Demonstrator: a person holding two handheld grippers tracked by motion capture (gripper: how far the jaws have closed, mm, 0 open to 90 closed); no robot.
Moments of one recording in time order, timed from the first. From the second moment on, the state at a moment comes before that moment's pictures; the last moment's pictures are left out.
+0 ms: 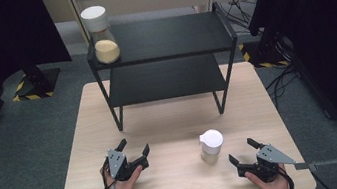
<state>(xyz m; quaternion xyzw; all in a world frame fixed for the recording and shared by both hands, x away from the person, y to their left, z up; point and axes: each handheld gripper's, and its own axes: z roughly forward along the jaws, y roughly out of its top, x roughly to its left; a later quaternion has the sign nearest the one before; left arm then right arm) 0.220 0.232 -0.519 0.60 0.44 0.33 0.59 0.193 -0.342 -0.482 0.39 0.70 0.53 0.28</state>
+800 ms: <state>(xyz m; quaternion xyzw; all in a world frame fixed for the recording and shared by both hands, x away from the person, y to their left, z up) 0.221 0.232 -0.518 0.60 0.44 0.33 0.58 0.194 -0.344 -0.479 0.38 0.70 0.54 0.27</state>
